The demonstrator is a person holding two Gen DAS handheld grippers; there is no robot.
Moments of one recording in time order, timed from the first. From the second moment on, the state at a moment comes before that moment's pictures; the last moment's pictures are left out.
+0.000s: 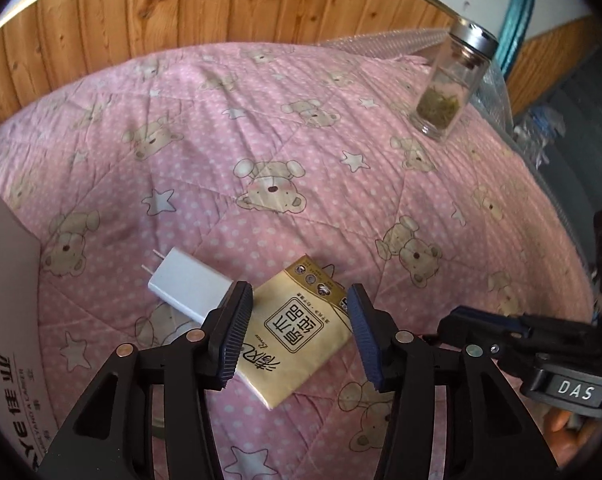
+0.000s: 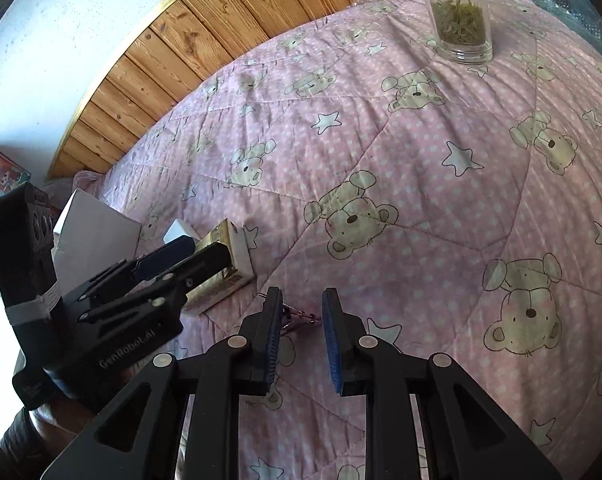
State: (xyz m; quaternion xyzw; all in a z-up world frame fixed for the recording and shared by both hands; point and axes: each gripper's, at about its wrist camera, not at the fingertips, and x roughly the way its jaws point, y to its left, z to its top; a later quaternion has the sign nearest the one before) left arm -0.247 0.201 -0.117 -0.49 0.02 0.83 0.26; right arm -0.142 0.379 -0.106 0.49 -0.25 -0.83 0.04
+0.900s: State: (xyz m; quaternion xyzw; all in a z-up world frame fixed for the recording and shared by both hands) left arm -0.221 0.204 -0.126 -0.52 0.04 0.81 0.28; right arm -0.132 0.373 -0.115 0.50 -0.29 -0.81 0.07
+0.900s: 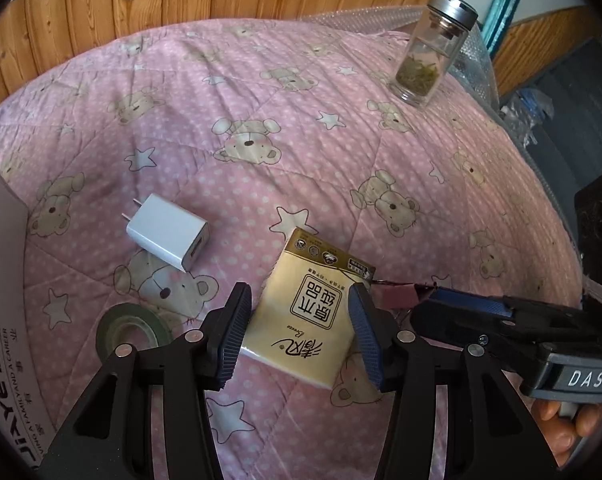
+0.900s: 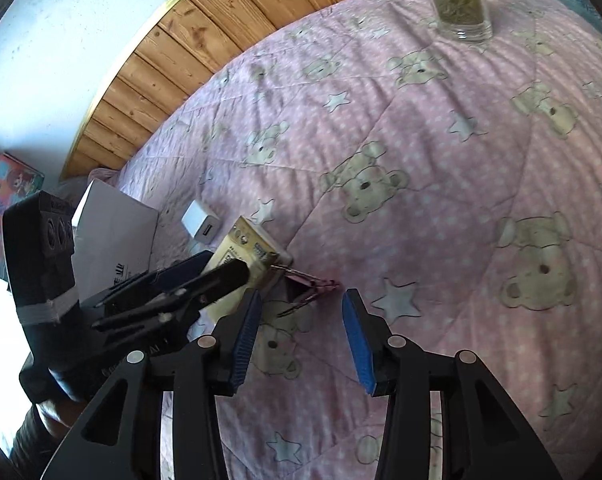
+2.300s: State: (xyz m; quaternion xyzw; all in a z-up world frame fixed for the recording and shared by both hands) left arm -0.155 0.148 -0.133 -0.54 -0.05 0.82 0.19; right arm -0.137 0.355 -0.132 0.50 -0.28 -0.82 0.07
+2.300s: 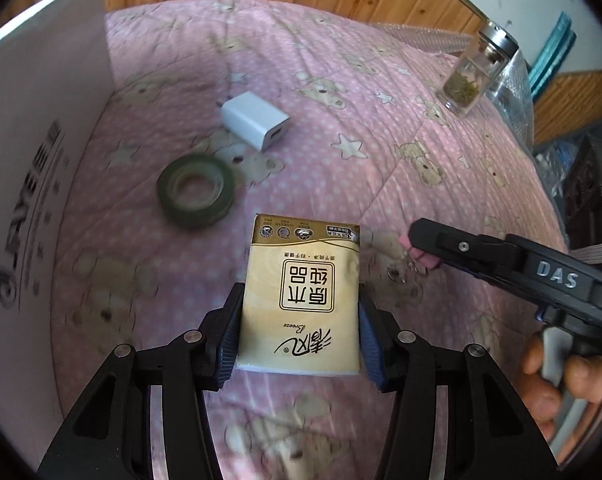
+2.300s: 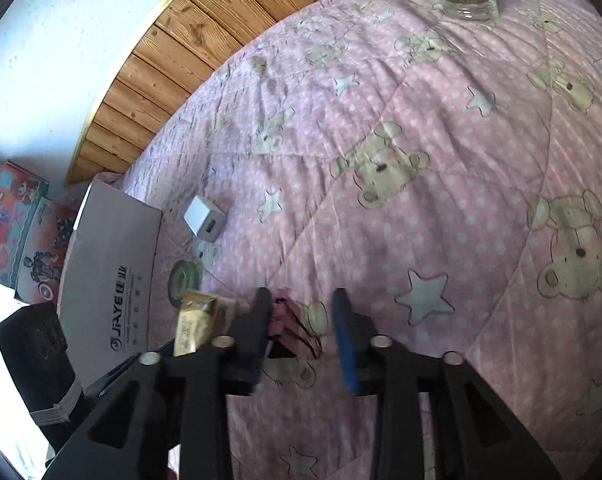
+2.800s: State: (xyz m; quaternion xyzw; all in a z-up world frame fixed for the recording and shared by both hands) left arm -0.122 0.124 -0.125 -0.54 -0.09 0.81 0.20; right arm -0.136 0.310 -0.131 0.48 -0.15 -0.86 0.10
